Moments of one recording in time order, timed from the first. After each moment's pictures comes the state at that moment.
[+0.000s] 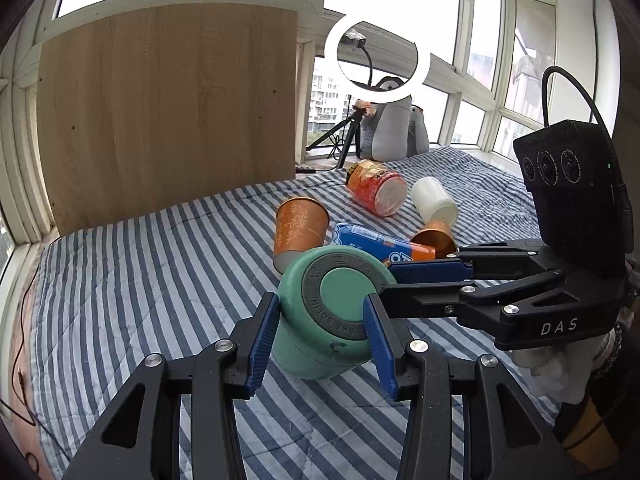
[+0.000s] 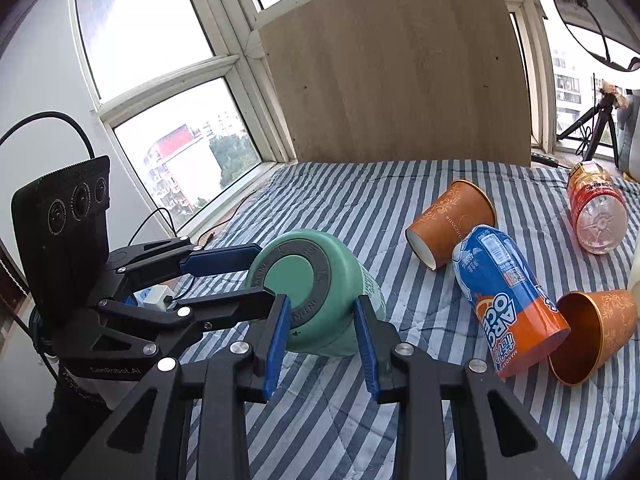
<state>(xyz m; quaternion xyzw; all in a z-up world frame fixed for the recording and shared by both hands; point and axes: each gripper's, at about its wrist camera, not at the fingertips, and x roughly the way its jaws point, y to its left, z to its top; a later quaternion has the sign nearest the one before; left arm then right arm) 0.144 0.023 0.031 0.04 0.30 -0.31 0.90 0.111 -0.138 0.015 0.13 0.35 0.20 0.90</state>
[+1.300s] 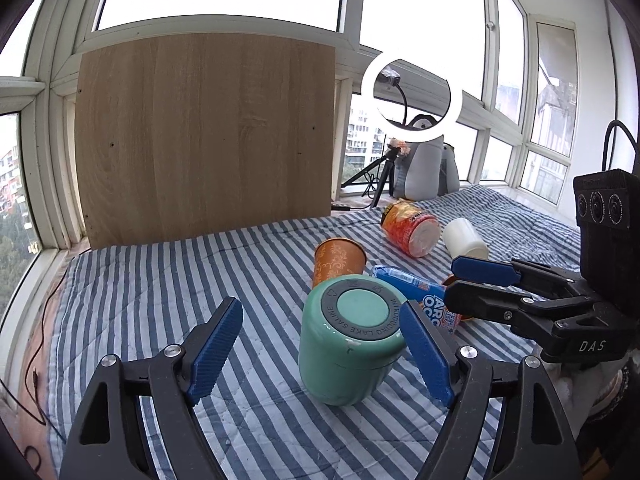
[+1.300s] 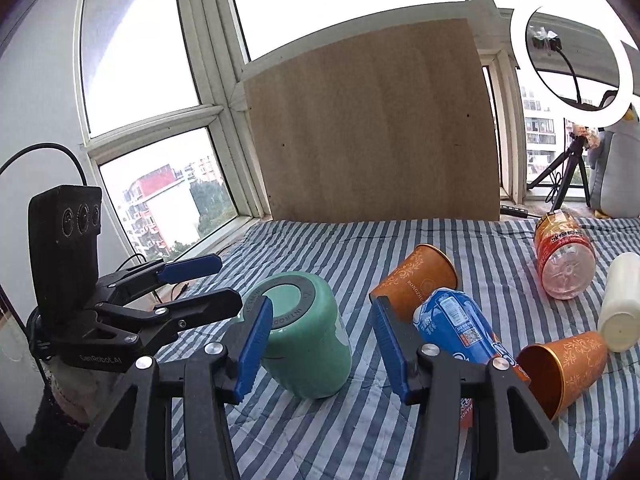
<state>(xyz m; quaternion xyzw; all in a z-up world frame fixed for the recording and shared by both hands) 0.142 0.035 0.042 0.02 0.24 -0.25 0.94 0.102 -0.153 0.031 0.12 0.26 0.14 0.95</state>
